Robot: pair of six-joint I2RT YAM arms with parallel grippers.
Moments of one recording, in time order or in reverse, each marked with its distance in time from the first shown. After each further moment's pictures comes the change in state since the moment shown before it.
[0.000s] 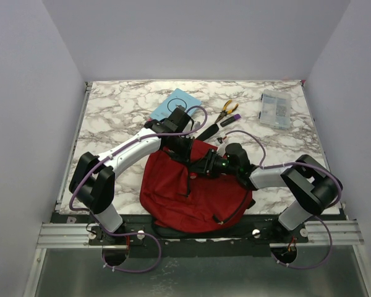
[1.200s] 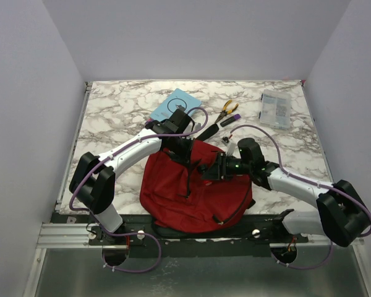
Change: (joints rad) left arm -0.006 0.000 -0.006 -0.003 -0.003 0.001; right arm -0.107 -0.344 0.034 -0.573 -0.173 -0.413
